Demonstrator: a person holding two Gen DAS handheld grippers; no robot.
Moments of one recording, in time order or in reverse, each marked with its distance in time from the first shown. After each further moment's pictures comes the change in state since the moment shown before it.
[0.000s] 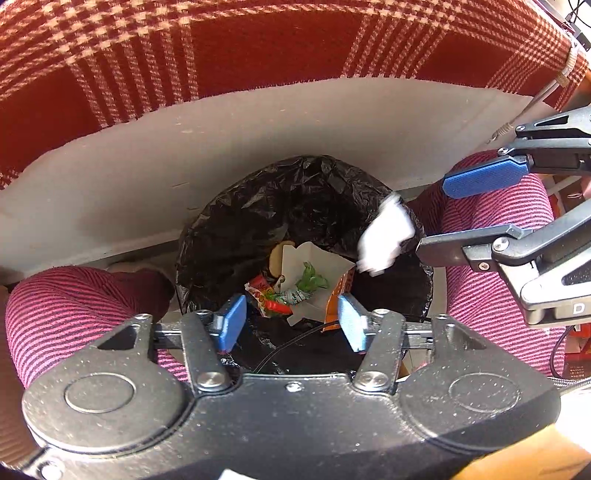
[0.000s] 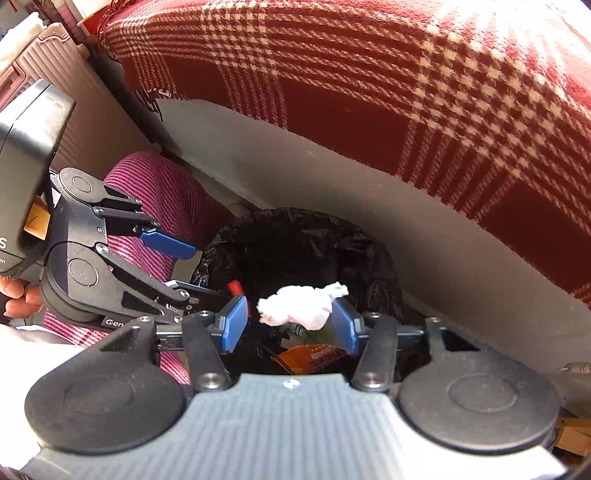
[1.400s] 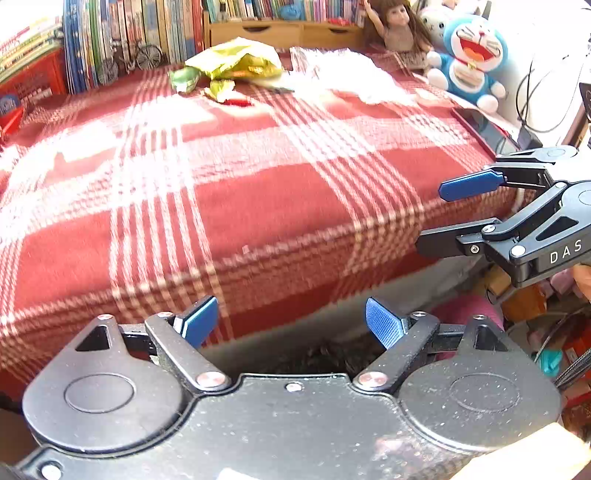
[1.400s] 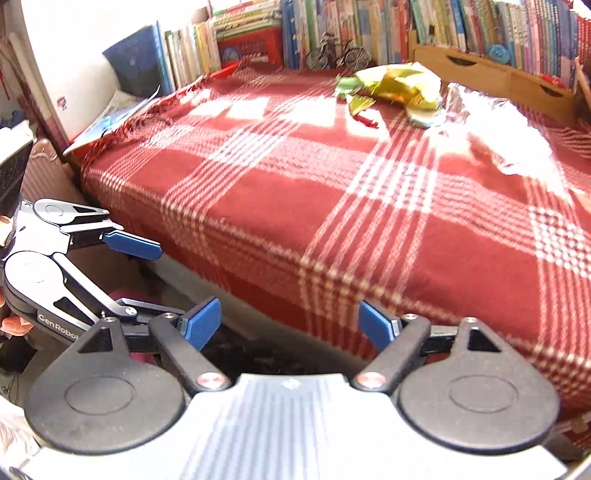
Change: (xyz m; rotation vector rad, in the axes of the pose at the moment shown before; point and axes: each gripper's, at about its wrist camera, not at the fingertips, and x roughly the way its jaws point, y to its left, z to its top) left arm -0.142 0.001 0.100 0.107 -0.425 0.011; right arm -0.126 -0.059 0.072 0.073 -0.391 -0.126
